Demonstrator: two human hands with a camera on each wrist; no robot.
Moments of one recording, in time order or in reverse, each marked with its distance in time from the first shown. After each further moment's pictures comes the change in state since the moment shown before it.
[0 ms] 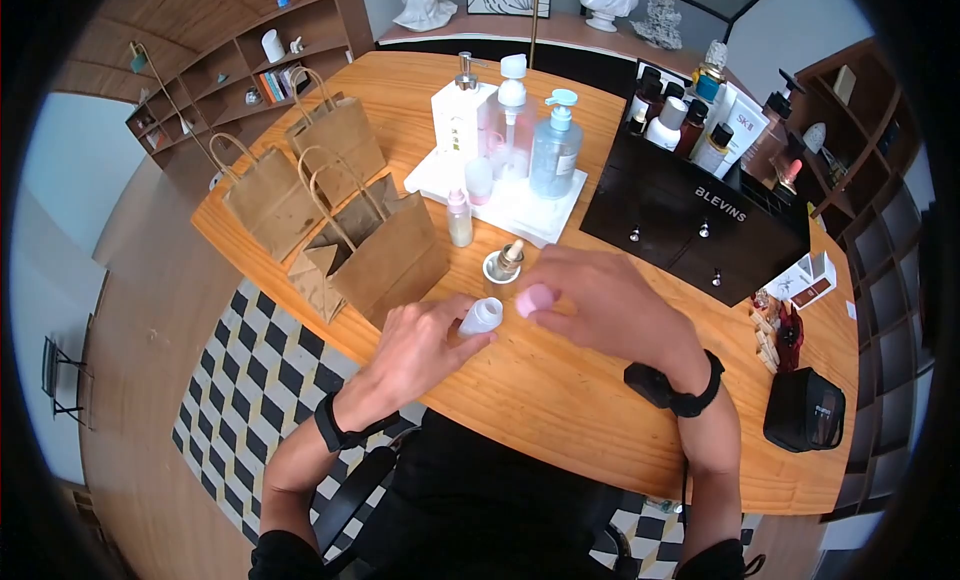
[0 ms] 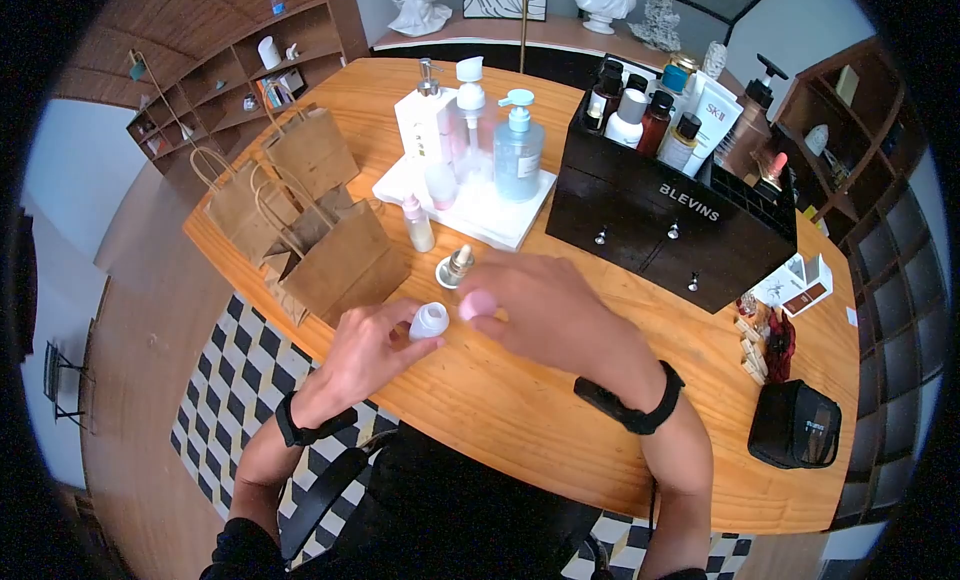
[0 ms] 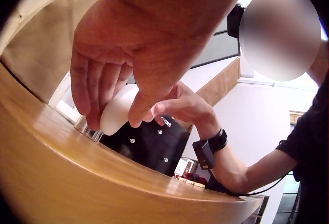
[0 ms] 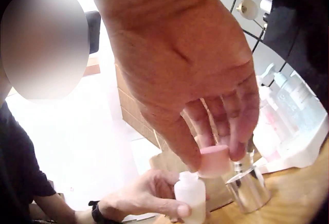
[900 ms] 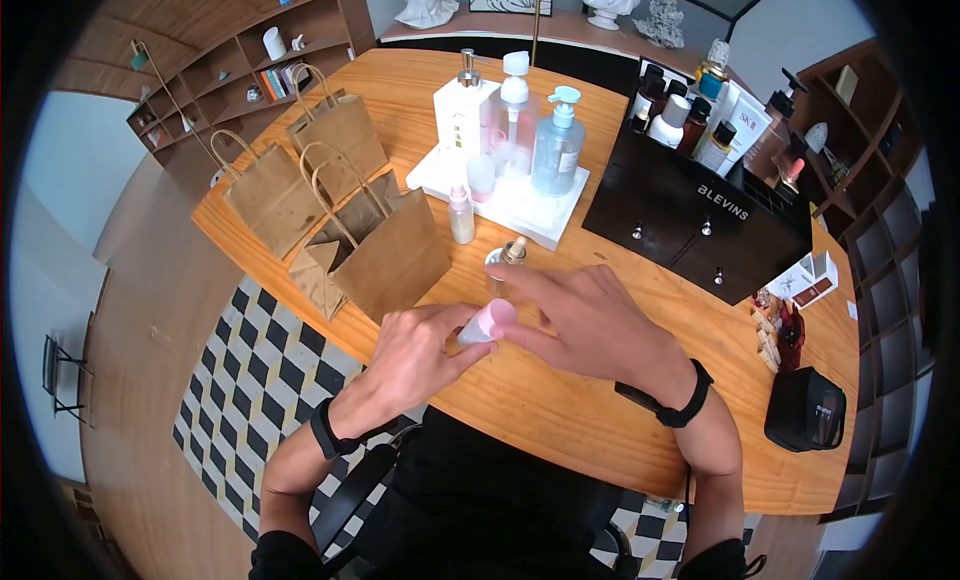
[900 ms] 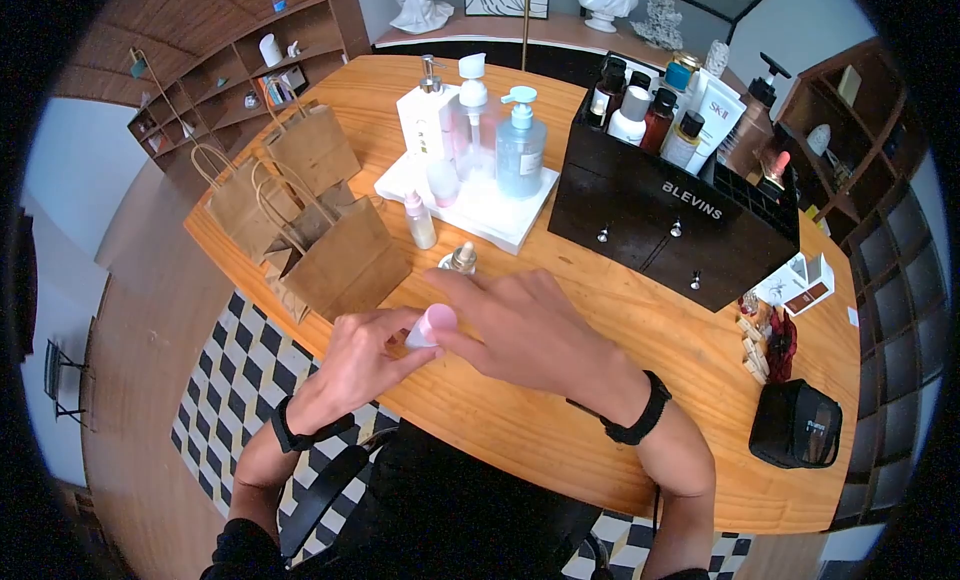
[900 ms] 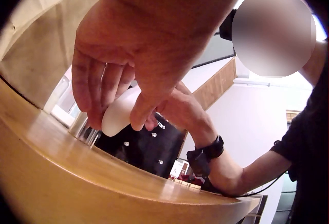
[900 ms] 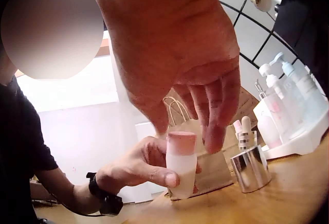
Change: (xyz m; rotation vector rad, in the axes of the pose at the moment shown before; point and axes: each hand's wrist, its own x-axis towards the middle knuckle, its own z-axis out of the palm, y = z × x) left_hand -0.010 0.008 -0.008 -0.021 0.019 0.122; right_hand -0.003 -0.013 0.024 -0.080 0.084 -0.073
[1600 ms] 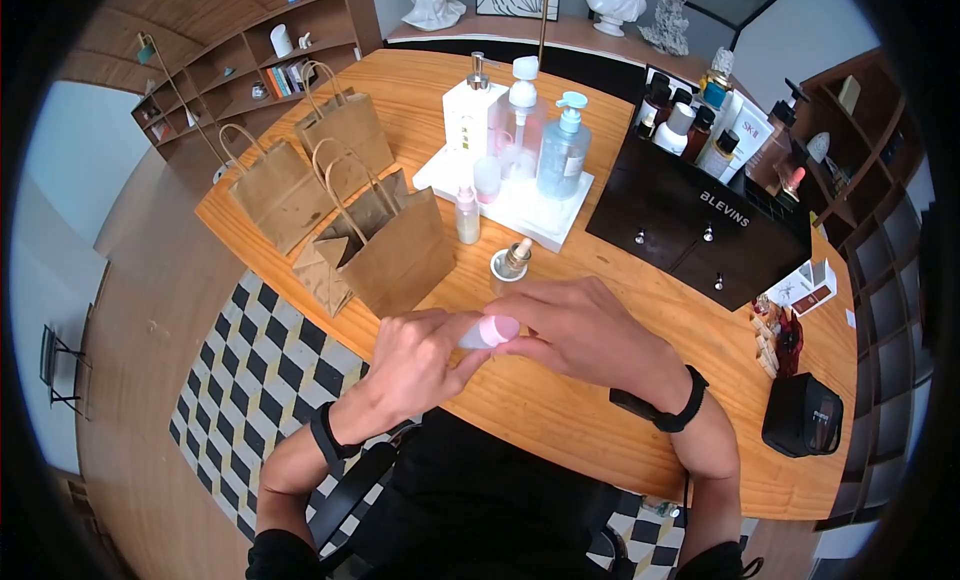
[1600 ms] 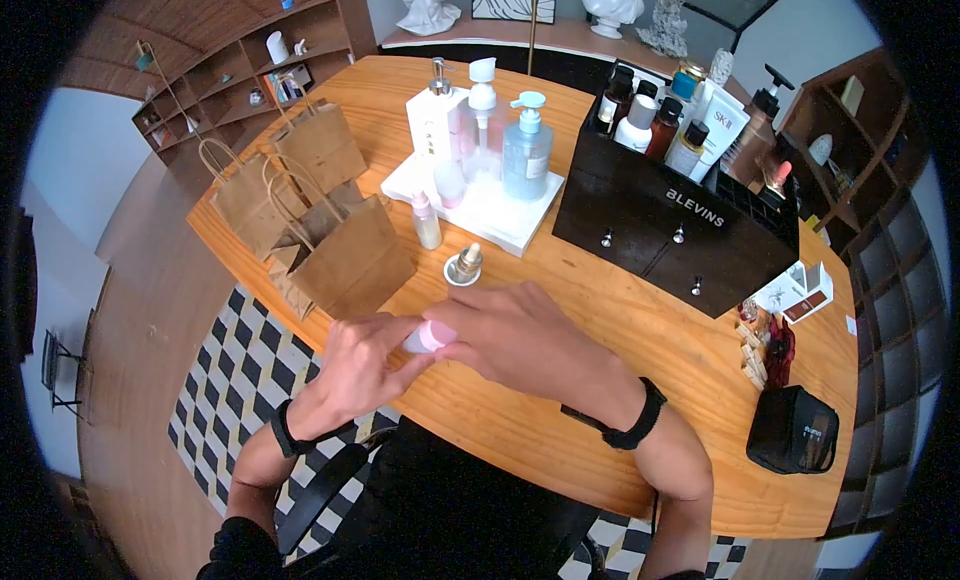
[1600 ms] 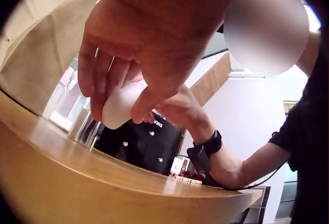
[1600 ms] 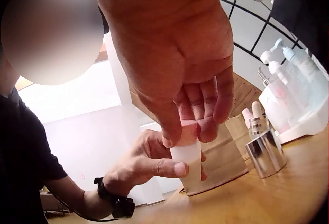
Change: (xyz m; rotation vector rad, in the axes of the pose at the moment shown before) left_hand -0.011 0.003 -0.004 0.141 0.080 0.119; right_hand 0.000 -0.003 0.006 0.120 0.016 -0.160
